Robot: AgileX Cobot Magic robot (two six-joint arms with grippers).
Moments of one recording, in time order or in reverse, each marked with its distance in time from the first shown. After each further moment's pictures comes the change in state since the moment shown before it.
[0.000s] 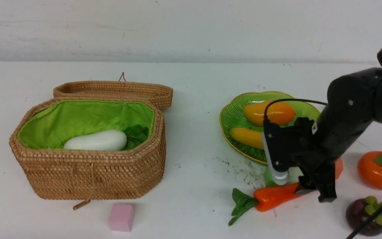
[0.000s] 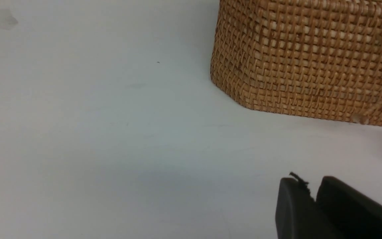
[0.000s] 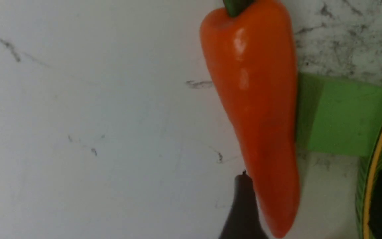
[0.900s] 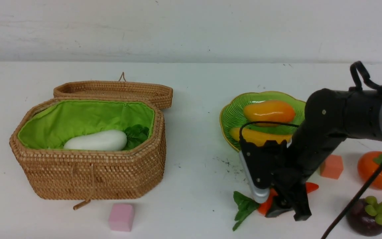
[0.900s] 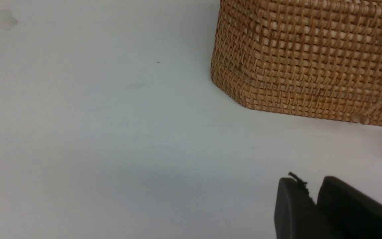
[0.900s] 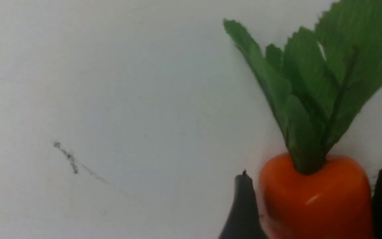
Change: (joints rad) right arm 0.021 0.133 0.000 0.266 -0.015 -0.257; left arm 0.000 0.000 0.000 0.000 0.000 0.000
